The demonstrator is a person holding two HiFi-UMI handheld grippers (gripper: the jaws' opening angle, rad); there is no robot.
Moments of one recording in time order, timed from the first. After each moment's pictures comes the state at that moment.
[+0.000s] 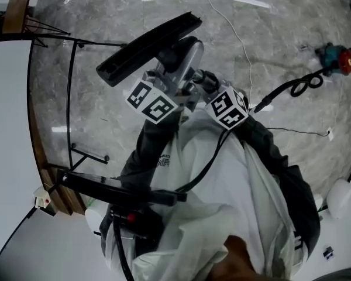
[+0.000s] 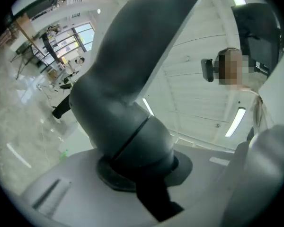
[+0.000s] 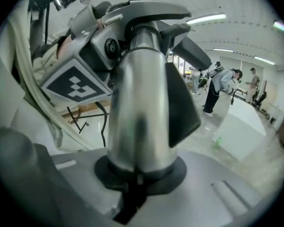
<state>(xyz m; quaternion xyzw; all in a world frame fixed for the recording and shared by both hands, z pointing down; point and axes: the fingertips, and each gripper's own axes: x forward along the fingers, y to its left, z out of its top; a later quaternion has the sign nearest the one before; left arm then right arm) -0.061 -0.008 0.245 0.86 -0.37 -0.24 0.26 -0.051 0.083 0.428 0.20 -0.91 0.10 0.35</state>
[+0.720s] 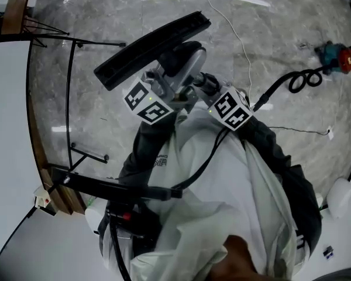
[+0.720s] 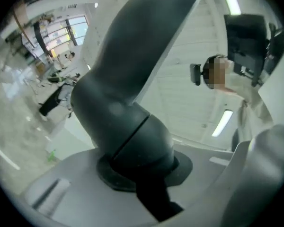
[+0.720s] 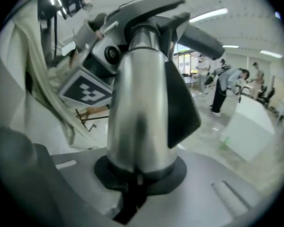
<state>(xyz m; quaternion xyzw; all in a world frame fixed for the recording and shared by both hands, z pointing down) -0.044 0.006 0.234 0.88 -0.31 -0.26 0.23 -0.043 0.097 0.423 0.14 -0.92 0.11 0.34</state>
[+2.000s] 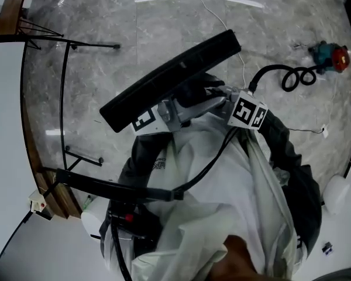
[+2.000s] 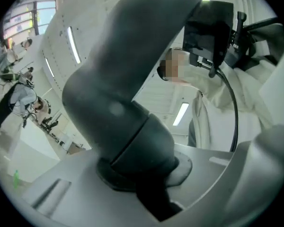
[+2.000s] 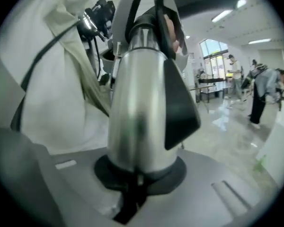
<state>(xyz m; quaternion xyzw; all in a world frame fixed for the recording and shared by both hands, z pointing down) -0.003 0.090 0.195 0.95 -0.13 -0.28 0.11 -0.033 0.156 0.392 -0.06 -0.96 0.09 0.27</state>
